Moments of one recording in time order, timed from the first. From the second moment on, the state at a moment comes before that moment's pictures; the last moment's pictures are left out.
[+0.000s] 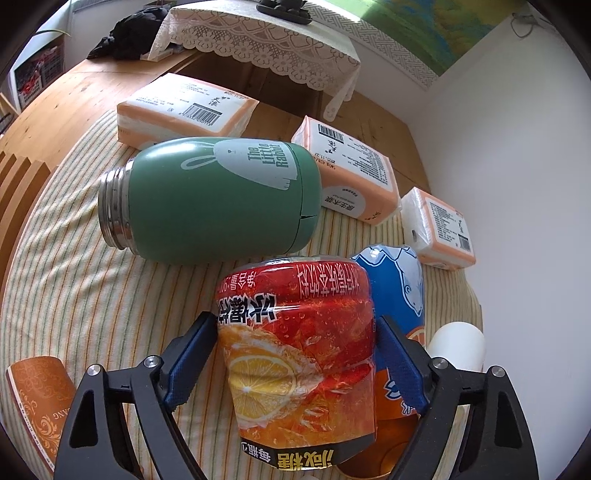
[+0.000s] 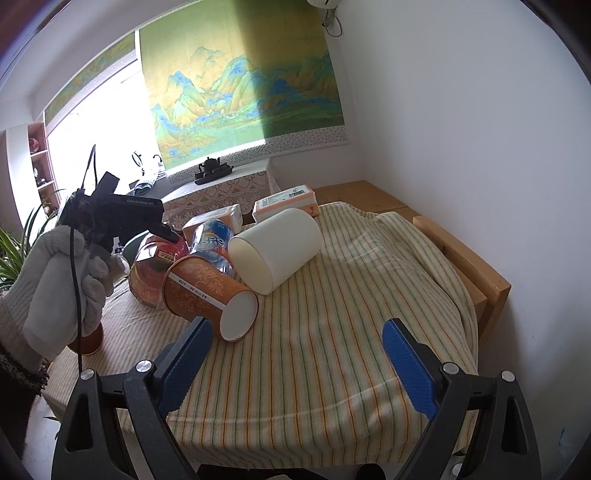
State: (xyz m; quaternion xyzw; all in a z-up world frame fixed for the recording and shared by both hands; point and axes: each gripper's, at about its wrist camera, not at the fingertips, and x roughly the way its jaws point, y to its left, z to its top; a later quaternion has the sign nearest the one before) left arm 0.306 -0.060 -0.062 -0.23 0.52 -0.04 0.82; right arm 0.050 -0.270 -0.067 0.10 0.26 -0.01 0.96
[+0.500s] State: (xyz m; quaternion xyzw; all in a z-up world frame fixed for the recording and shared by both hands) left arm 0.293 -0.049 -0.058 -0.24 0.52 -0.04 0.82; right arm 0.048 -0.267 -0.063 0.10 0.26 -0.01 0.96
